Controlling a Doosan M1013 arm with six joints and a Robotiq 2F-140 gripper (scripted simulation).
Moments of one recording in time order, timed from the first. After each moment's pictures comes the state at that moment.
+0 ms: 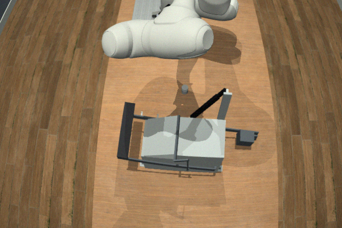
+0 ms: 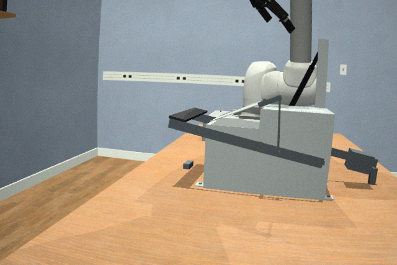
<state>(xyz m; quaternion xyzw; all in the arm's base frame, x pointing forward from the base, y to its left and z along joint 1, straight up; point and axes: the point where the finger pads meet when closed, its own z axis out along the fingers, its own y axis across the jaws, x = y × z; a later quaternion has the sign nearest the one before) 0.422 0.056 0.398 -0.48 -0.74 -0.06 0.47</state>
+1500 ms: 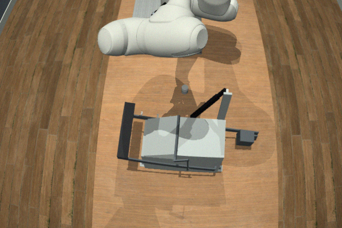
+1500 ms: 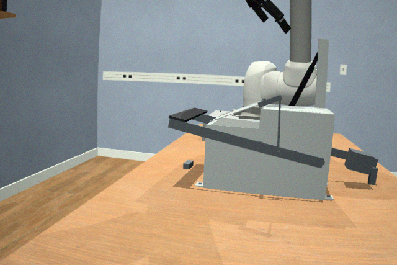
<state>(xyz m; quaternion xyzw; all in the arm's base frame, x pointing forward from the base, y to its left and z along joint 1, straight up) 0.413 0.042 0.398 -0.48 -0.74 -0.06 0.47</state>
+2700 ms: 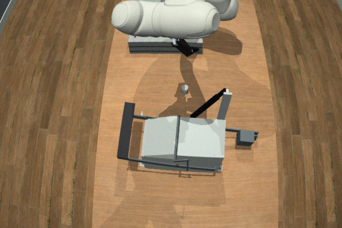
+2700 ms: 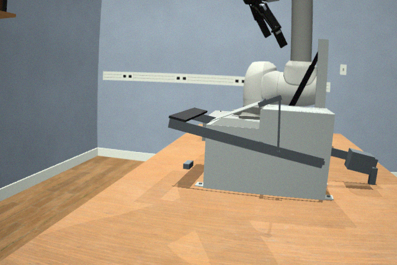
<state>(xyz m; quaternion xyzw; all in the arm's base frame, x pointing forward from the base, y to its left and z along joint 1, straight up) 0.413 0.043 0.342 -0.57 -0.75 -0.05 0.35</state>
